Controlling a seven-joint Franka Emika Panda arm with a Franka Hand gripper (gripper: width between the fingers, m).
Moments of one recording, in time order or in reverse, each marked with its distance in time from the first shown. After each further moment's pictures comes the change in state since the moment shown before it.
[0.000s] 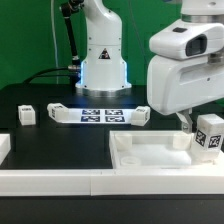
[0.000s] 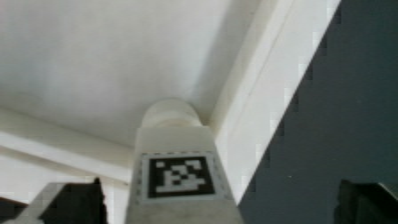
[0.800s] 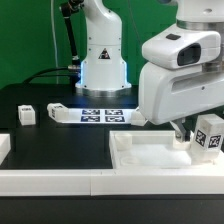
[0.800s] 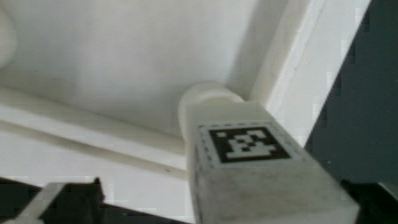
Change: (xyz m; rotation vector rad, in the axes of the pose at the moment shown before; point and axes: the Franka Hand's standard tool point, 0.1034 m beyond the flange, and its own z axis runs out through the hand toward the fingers) arm 0.012 0.019 0.005 0.011 -0.029 0.052
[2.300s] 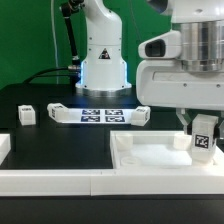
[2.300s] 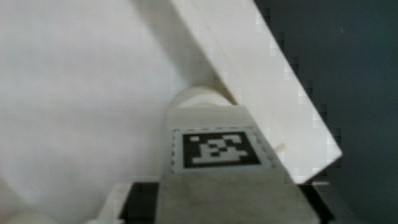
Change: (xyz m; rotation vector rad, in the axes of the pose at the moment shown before) arm -0.003 0.002 0.003 0.043 0.132 0.999
